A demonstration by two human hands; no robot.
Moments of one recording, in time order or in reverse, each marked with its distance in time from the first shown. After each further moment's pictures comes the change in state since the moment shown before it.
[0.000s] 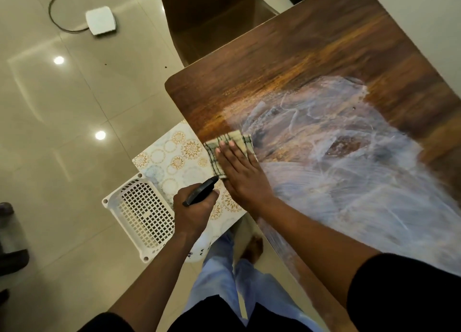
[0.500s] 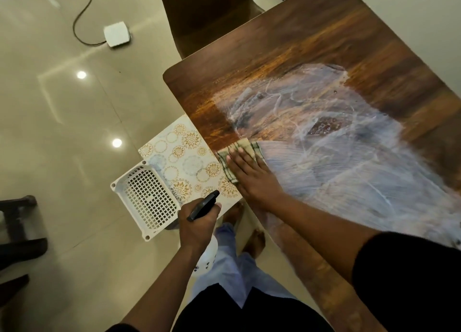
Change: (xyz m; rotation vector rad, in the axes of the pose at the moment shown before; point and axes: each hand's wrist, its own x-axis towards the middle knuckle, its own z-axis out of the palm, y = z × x) left_hand -0.109 -0.029 0.021 0.054 0.075 -0.037; right_hand -0.095 0.031 -0.005 -0.047 -0.150 -0.068
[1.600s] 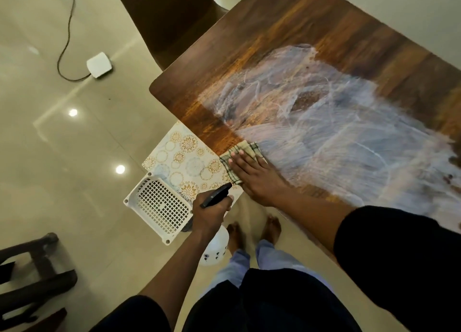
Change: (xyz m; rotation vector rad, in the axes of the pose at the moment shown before) left_hand -0.013 0.025 -0.015 0.042 -0.293 -0.015; right_hand -0.045 -0.033 0.010 -0.042 -0.028 0.116
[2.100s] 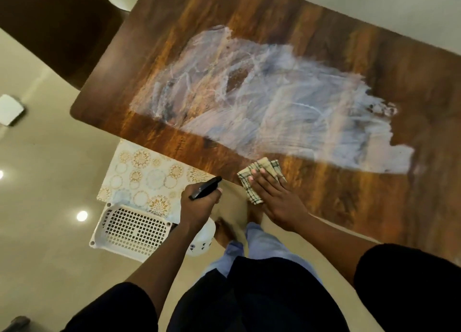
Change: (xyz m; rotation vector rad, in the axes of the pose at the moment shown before) left_hand 0.012 -0.008 0.024 0.197 -0.362 0.162; right_hand -0.182 -0.035 0.056 0.122 0.105 0.448
